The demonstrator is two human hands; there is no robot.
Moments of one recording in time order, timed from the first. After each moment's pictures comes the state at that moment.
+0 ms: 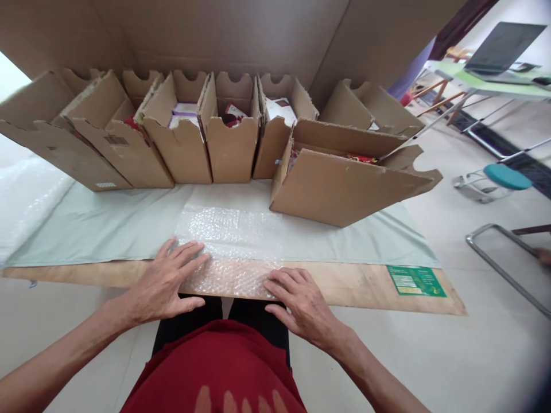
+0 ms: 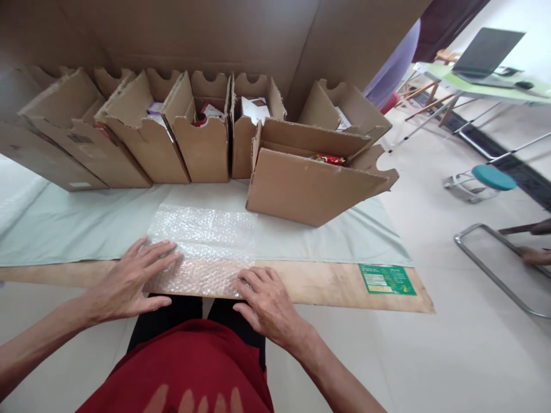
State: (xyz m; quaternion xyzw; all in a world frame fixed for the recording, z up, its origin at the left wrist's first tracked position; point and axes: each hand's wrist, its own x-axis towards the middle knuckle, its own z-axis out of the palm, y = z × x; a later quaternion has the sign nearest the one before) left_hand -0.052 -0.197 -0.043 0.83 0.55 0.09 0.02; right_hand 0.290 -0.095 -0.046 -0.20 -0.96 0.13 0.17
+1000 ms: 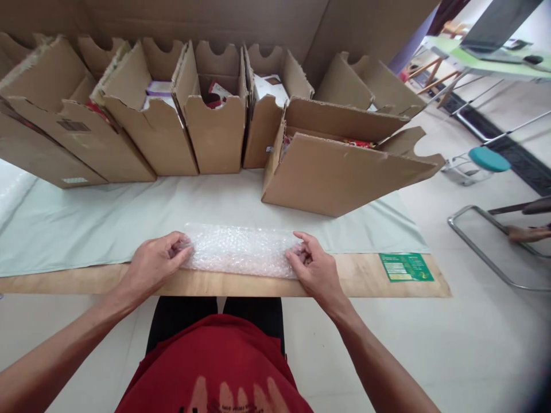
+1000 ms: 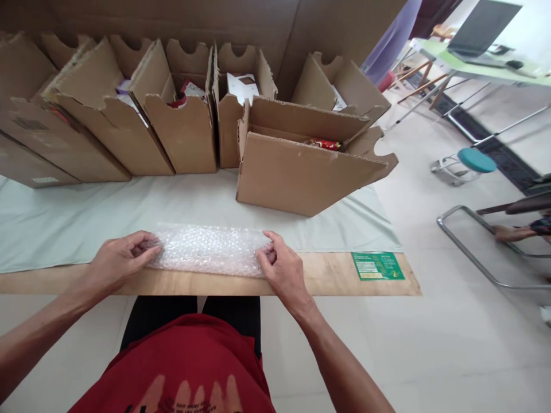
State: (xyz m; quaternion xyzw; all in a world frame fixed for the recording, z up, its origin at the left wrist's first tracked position) left_hand -0.038 -0.155 -0.032 0.56 0.78 0.18 0.21; right_hand 0.299 -0.056 -0.059 -0.53 -0.75 0.28 0.29
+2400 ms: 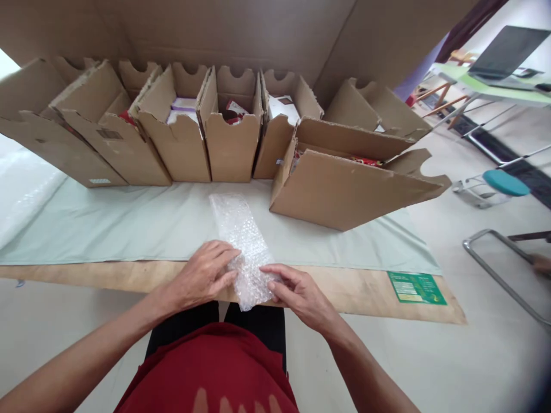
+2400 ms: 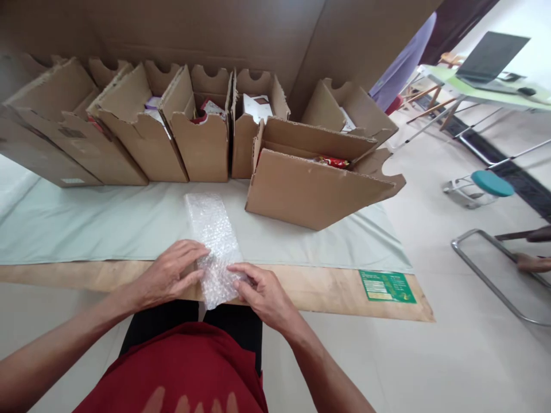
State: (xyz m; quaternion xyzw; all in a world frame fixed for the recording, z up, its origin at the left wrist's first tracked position) left_hand 0.013 -0.144 -0.045 0.79 0.53 0.28 0.14; right_hand 0.272 -0.080 -0.033 -0.39 -0.61 0.67 0.17
